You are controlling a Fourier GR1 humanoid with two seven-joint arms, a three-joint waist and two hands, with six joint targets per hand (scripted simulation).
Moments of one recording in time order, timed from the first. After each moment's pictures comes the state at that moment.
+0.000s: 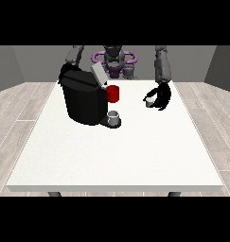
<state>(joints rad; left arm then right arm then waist) -0.60 0.39 0.03 -0.58 -0.59 0.16 -0.27 -0.22 -0.03 -0.04 -1.40 -0.01 -0.14 -0.05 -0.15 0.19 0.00</state>
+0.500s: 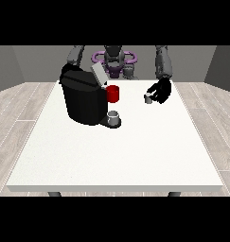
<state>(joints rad) -0.67 0.40 0.02 -0.58 -0.61 0.09 -0.32 -0.22 -0.01 -0.05 -1.35 -0.01 -0.17 -0.06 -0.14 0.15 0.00</state>
